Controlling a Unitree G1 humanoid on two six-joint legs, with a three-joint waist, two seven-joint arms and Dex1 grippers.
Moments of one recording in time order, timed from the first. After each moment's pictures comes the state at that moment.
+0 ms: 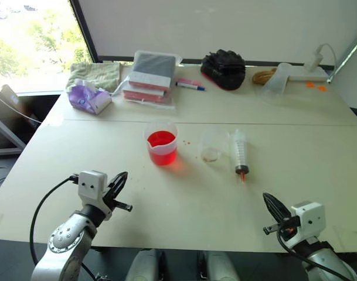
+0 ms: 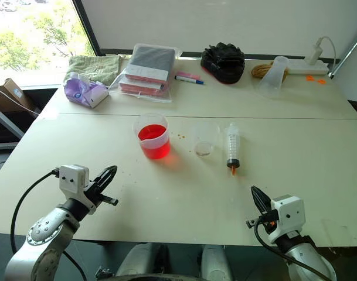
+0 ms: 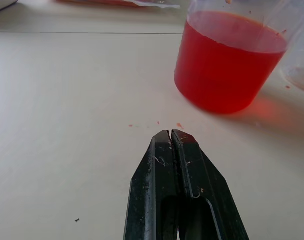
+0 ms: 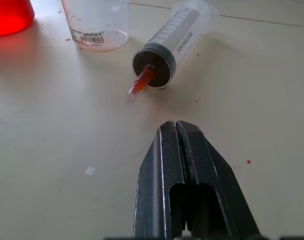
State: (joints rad) left arm 0.31 0.30 0.15 -0.61 -0.40 0.45 -0.32; right arm 0.59 -0.30 -0.27 -0.46 0.26 0.02 0.48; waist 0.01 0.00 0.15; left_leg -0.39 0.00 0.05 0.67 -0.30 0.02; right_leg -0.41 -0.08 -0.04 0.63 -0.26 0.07
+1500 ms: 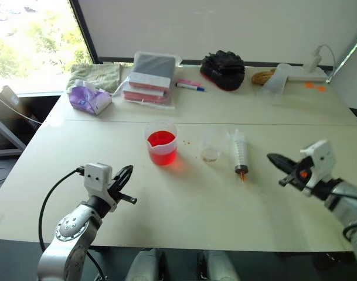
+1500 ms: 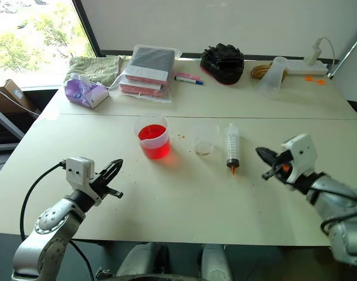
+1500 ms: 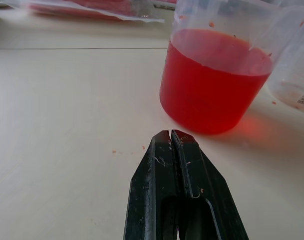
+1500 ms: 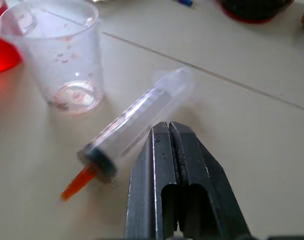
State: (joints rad) left arm 0.18 0.31 0.11 -0.52 -0.41 0.45 -0.36; right arm -0.11 -0.87 -0.38 -0.25 0.54 0.64 0.67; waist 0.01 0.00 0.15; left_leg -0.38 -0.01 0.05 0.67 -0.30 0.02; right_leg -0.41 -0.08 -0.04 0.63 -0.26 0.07
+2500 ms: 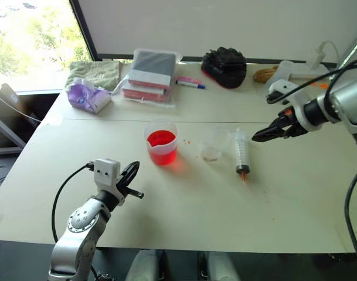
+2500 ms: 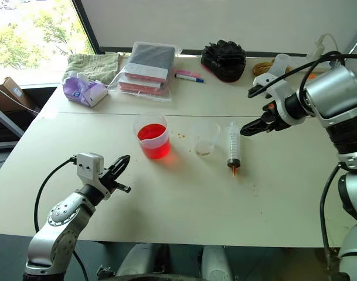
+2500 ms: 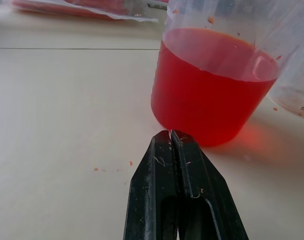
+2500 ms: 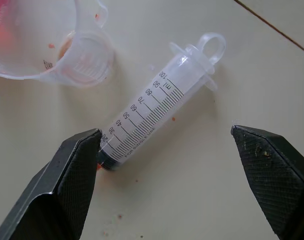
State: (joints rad) left arm 0.14 0.27 0.07 -0.47 -0.38 0.41 -0.32; right arm -1.28 -0.97 0.59 0.32 0.28 1.52 1.12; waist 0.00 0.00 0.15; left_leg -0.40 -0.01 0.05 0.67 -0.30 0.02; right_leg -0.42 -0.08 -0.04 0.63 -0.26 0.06
